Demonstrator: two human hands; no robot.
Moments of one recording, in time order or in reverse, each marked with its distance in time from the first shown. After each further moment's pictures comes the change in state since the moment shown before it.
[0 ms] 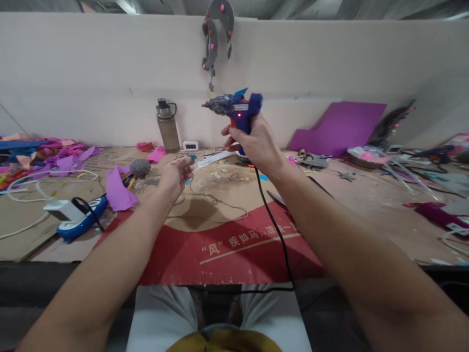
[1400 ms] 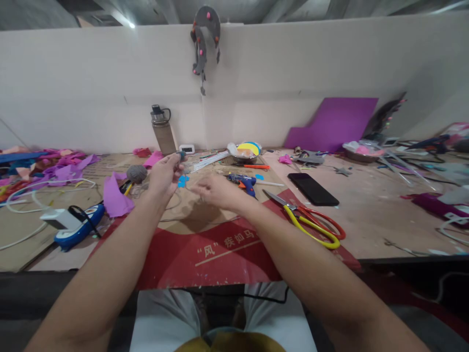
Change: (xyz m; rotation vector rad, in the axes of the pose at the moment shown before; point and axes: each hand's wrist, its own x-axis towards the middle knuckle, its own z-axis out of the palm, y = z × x) left_hand -0.009 0.021 0.010 0.026 -0.063 0.122; right_hand -0.061 0.029 0.042 -0.642 -0.499 -0.178
